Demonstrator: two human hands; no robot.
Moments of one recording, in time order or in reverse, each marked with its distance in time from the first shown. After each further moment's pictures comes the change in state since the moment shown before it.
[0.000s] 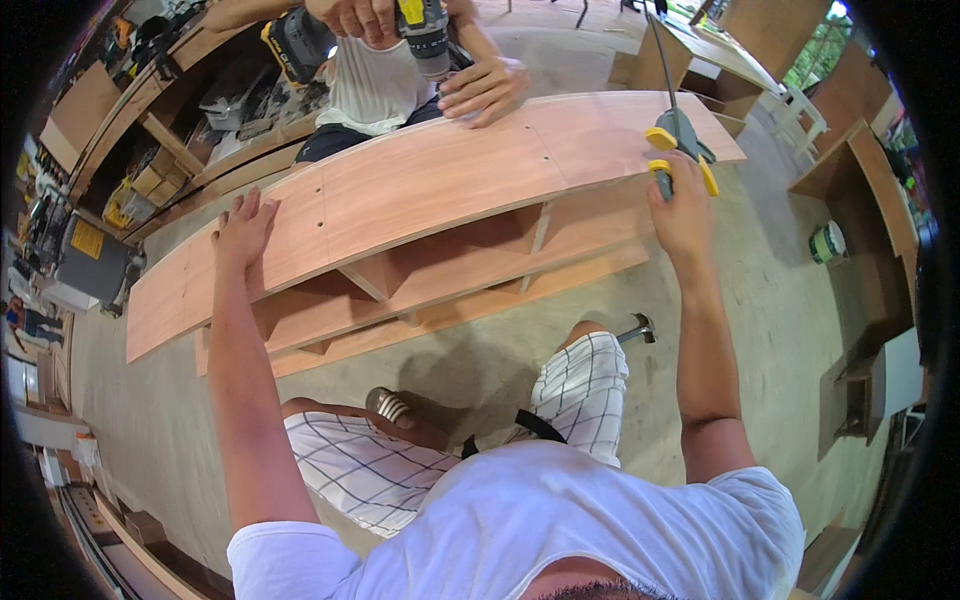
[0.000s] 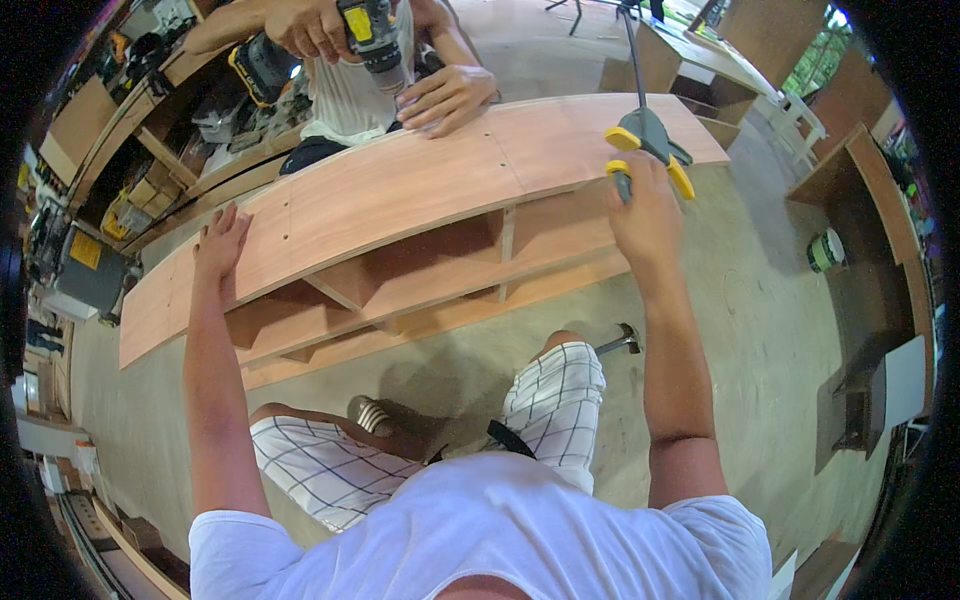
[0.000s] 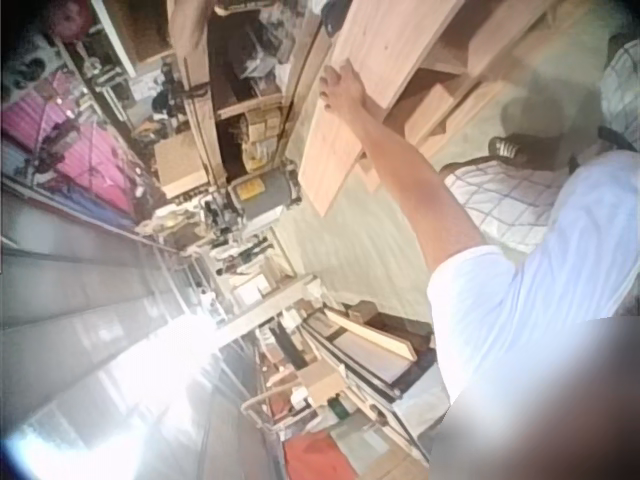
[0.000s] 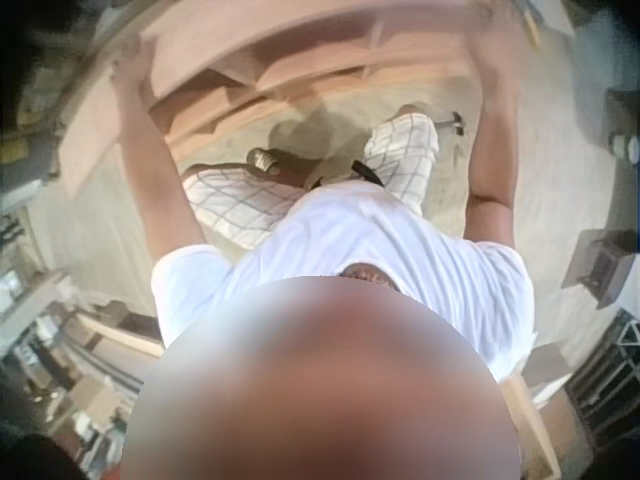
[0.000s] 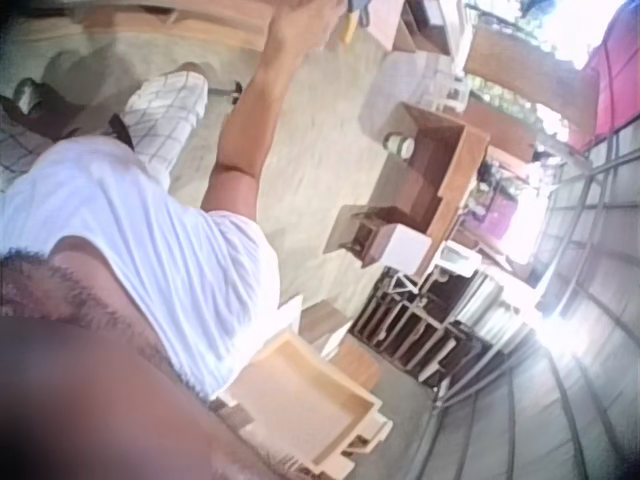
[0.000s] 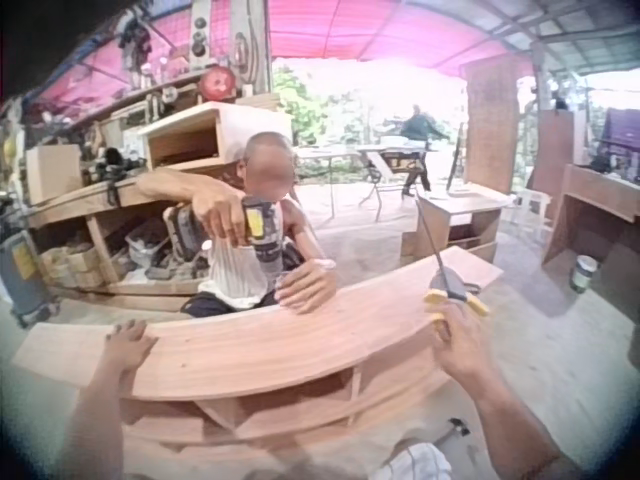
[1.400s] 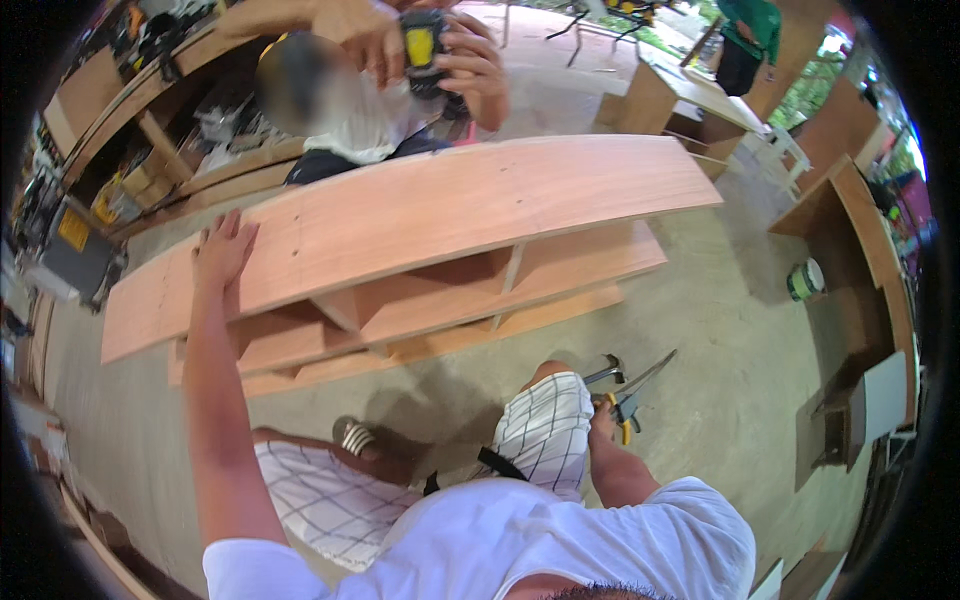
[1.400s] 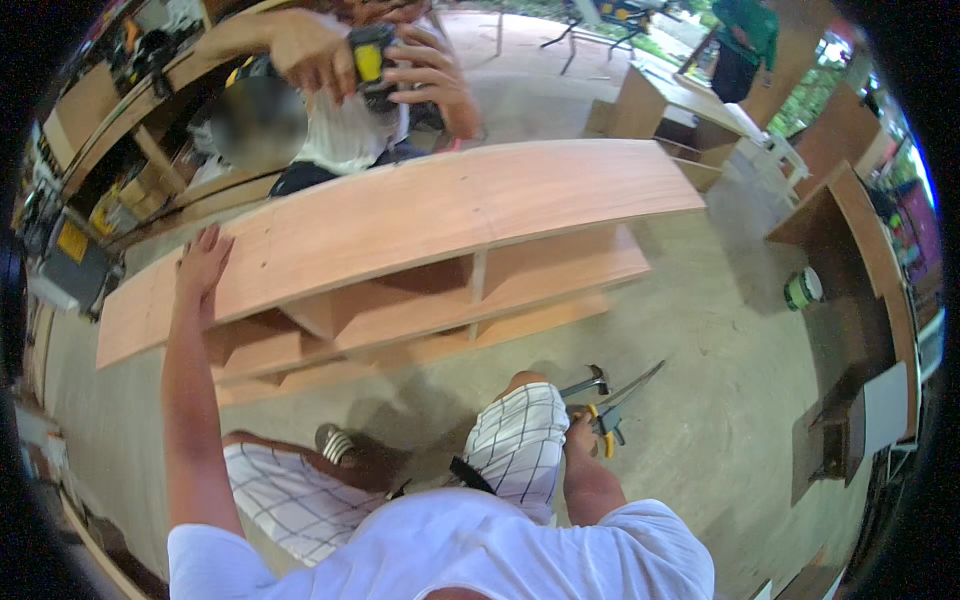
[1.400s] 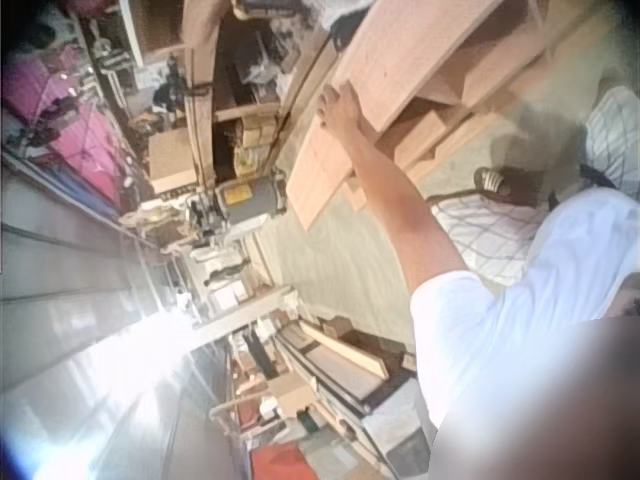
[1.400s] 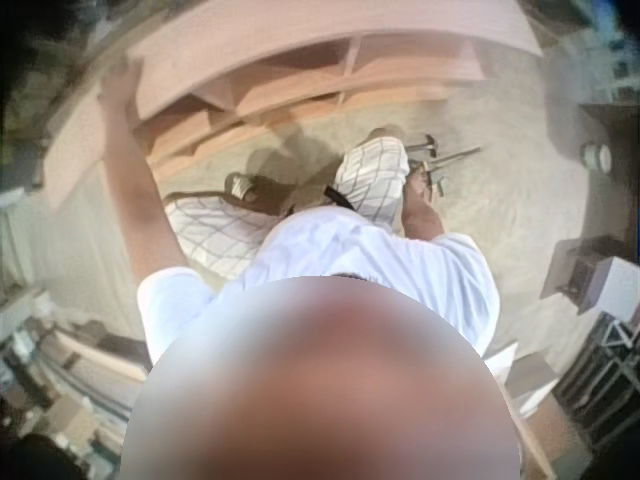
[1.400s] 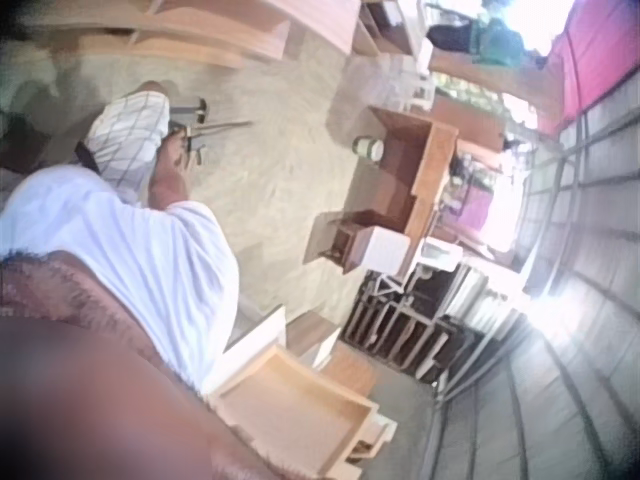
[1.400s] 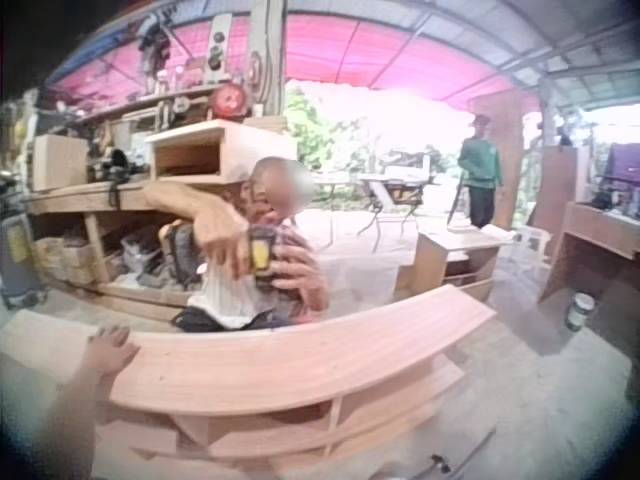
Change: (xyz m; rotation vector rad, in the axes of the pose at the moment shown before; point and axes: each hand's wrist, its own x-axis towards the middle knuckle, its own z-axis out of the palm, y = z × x) left_hand 0.001 -0.002 0.010 -0.017 0.092 0.019; right_hand -0.425 0.214 0.178 -0.254 -0.707 1.002
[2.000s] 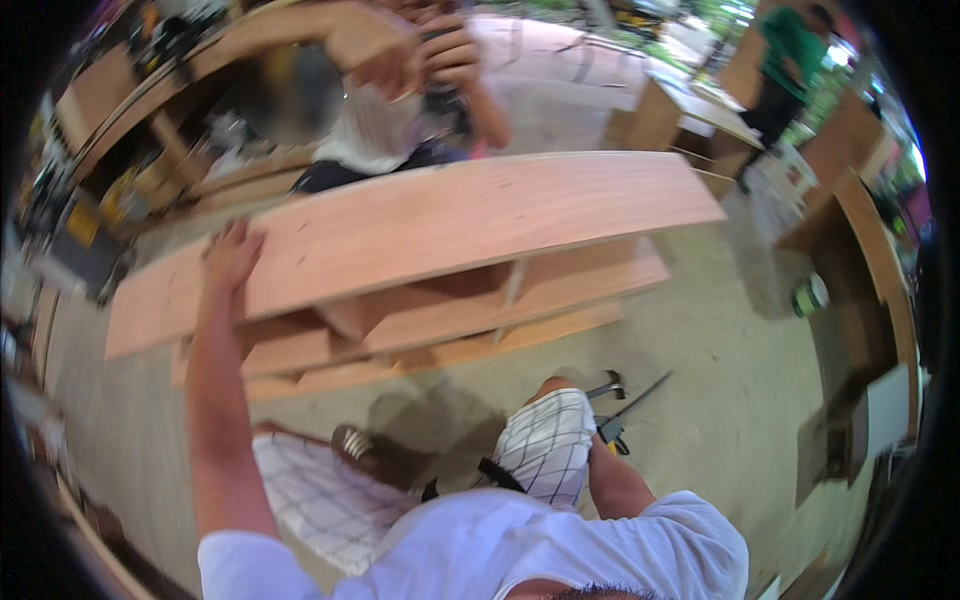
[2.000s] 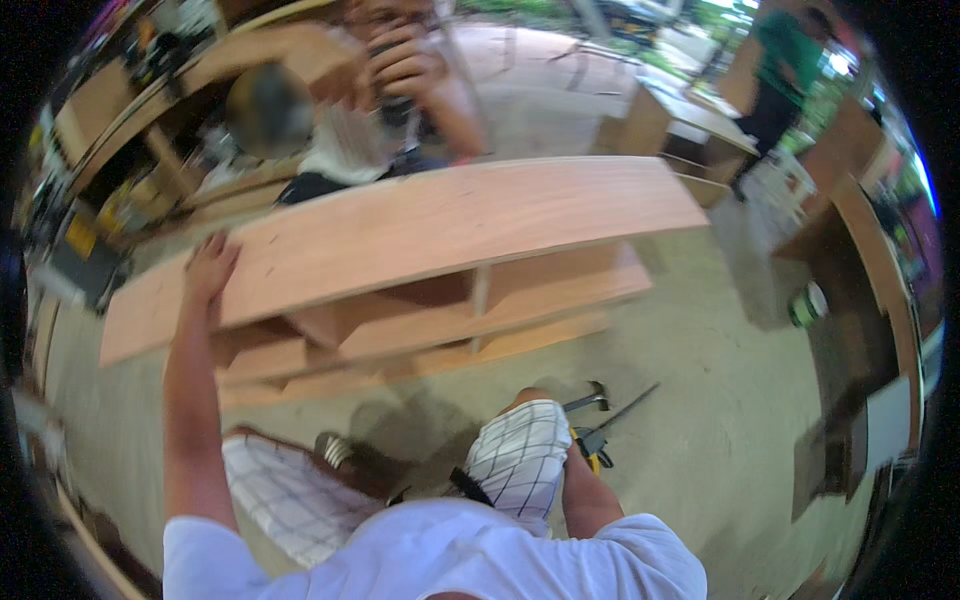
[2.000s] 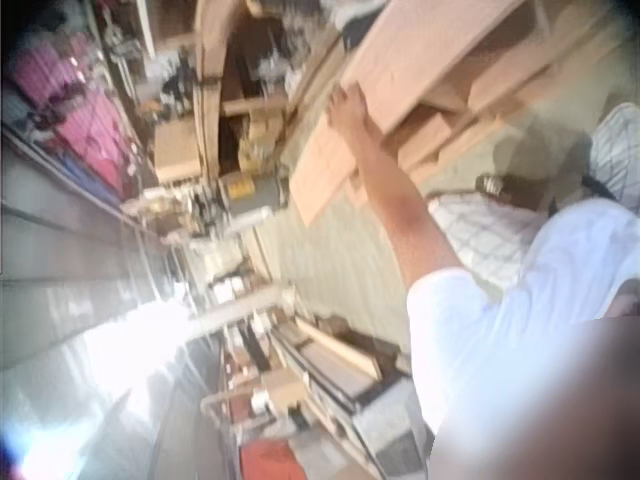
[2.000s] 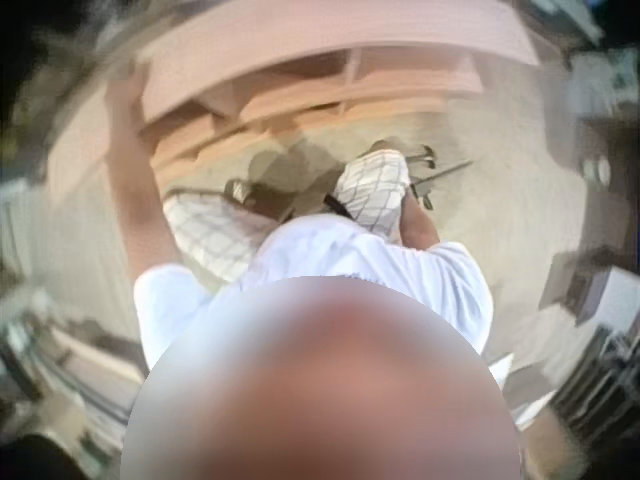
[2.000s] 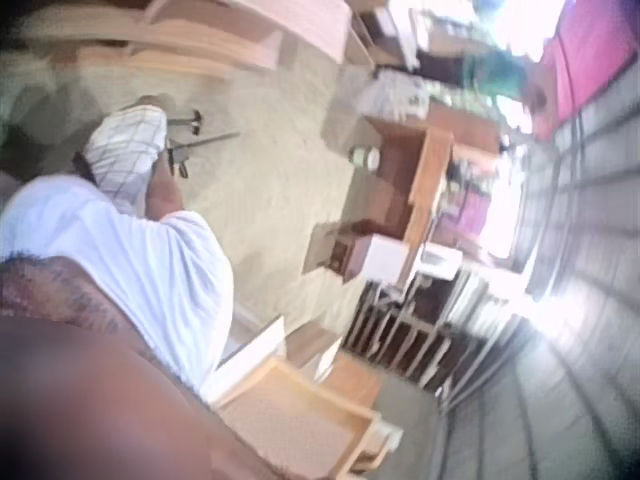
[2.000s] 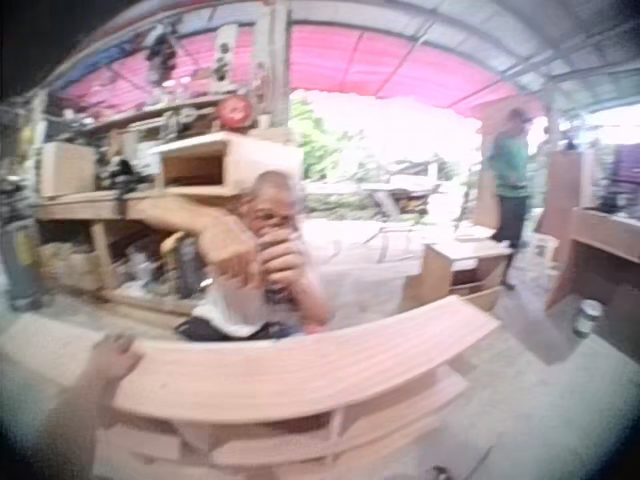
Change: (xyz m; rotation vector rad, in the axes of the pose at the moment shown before) left_hand 0.001 -0.001 -0.002 -0.048 -0.024 0.014; right_hand -0.011 -0.026 0.014 -0.097 -0.114 -0.245
